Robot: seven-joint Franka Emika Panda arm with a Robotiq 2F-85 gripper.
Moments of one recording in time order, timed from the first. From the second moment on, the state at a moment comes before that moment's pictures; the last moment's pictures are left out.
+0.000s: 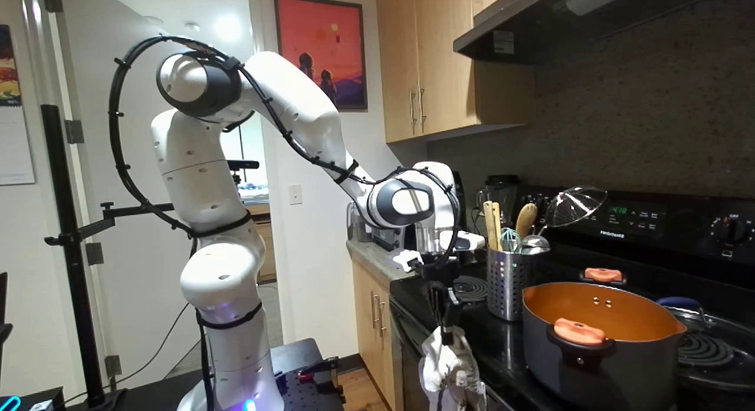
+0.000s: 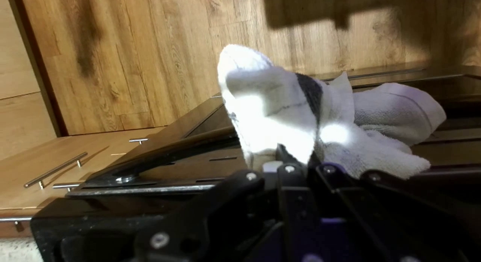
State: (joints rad) arm -0.26 -0.22 -0.13 -2.62 -0.35 2.39 0.07
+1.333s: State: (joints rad) arm -0.26 -0.18 -0.13 -2.59 -0.36 2.40 0.09
